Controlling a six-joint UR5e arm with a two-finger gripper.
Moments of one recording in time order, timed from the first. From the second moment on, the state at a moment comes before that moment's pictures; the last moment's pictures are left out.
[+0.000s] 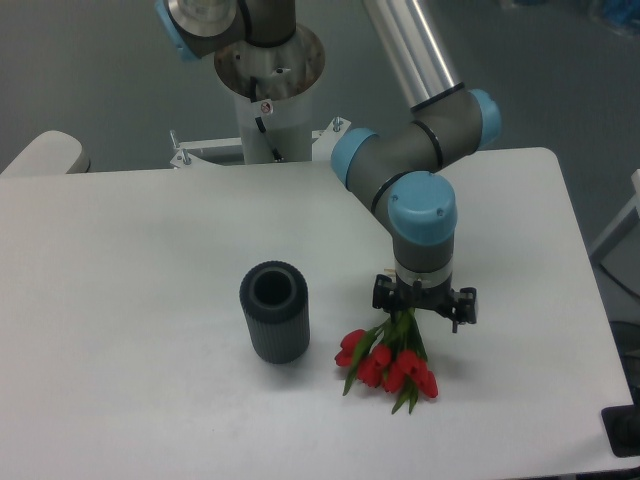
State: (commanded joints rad) arm 2.53 -2.08 -1.50 -0.84 1.64 0.82
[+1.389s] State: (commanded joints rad) arm 2.84 -2.06 -1.20 -1.14 1.40 1.80
